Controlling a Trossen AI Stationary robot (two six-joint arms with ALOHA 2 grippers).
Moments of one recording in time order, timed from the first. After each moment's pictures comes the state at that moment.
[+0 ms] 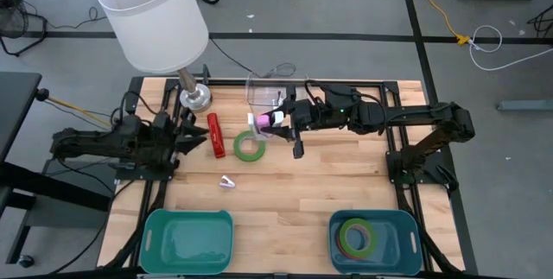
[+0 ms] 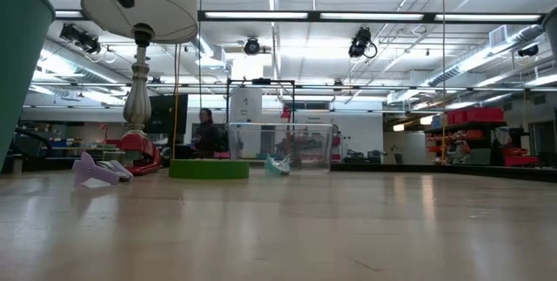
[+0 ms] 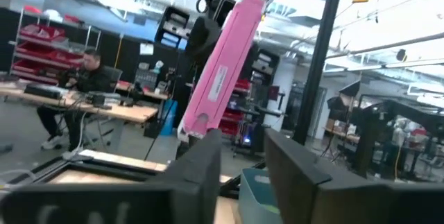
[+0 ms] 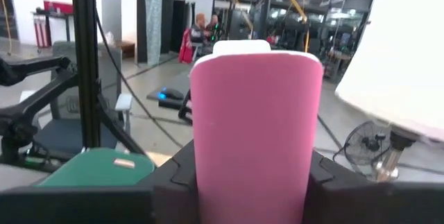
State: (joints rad) left arm -0.03 0.32 0.31 0.34 -0.02 -0.25; right arm -0.02 1.53 1.40 0.19 -0.16 -0.15
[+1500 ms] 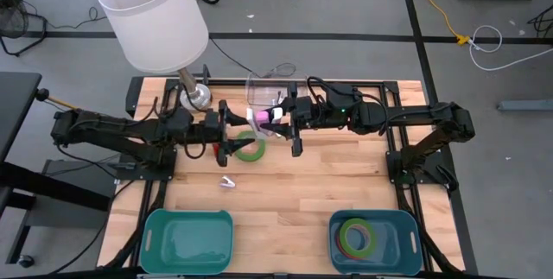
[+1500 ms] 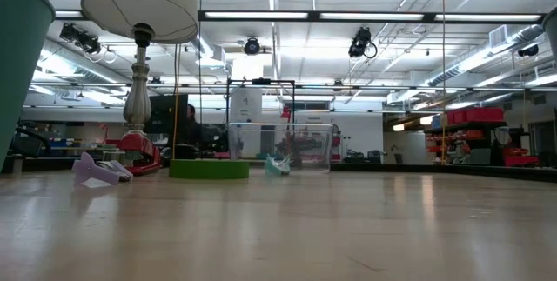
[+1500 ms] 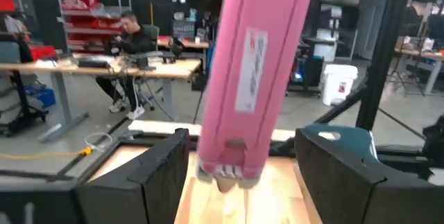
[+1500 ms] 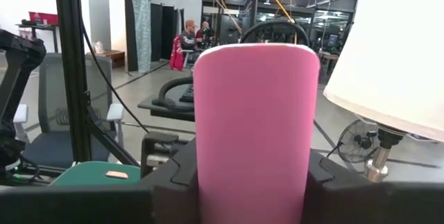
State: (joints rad) left arm -0.03 0.98 0.69 0.36 -0.12 -0.04; right arm -0.02 1.53 1.40 0.20 -0.12 -0.11
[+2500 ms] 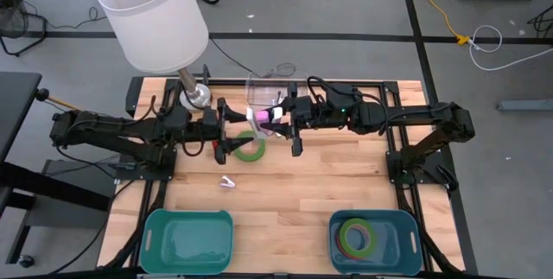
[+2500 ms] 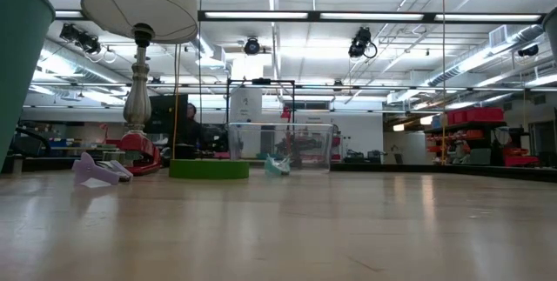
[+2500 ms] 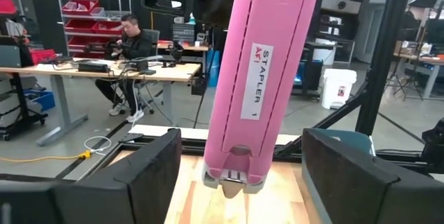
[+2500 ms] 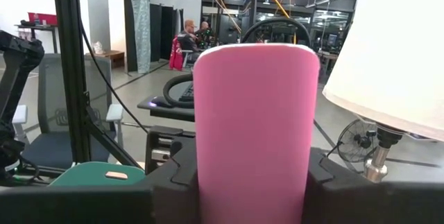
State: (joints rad) left arm 0.00 0.97 0.69 0.36 -0.10 -0.05; right arm -0.02 1.53 1.40 0.20 -0.12 -0.11
